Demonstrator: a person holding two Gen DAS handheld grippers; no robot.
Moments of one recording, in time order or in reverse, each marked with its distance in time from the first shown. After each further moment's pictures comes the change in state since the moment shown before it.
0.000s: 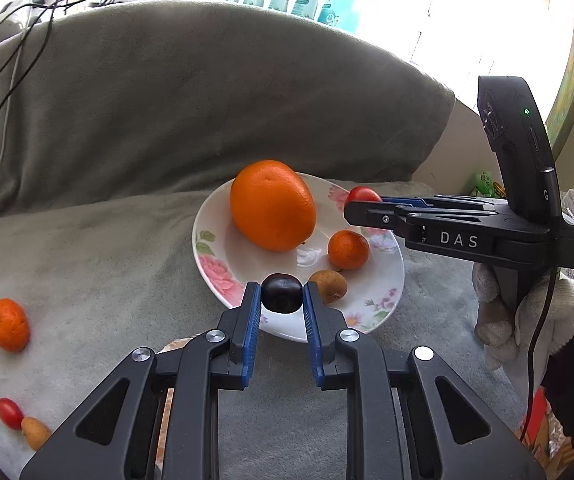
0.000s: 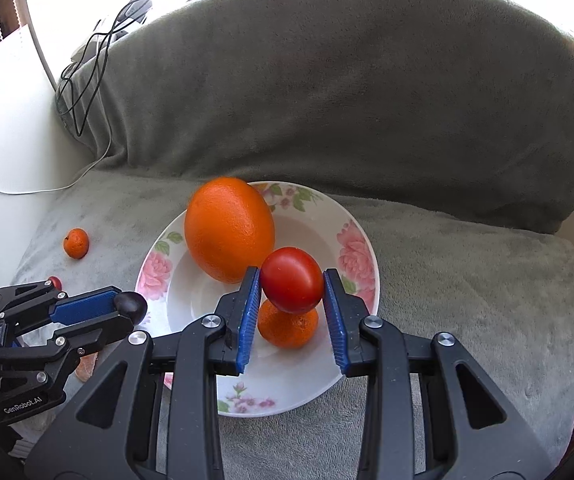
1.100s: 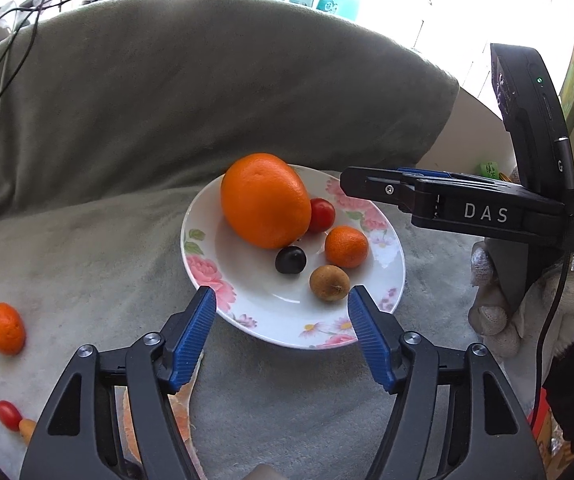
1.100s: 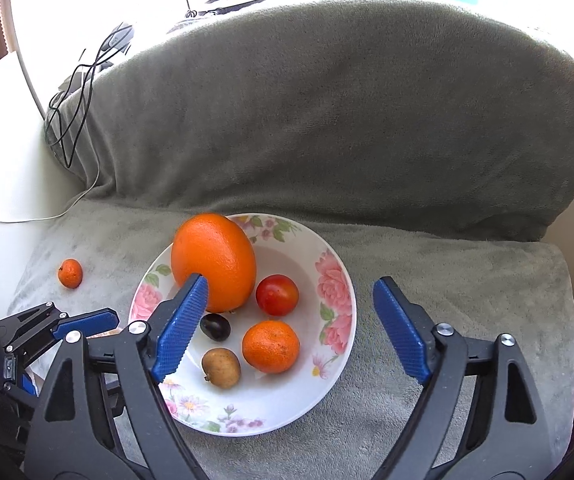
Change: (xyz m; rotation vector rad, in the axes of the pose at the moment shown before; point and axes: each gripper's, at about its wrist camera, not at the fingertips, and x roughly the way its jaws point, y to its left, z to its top) left arm 0.007 -0.012 0.004 0.010 0.037 0.025; right arm -0.013 -0.007 0.006 0.045 -0.078 -0.039
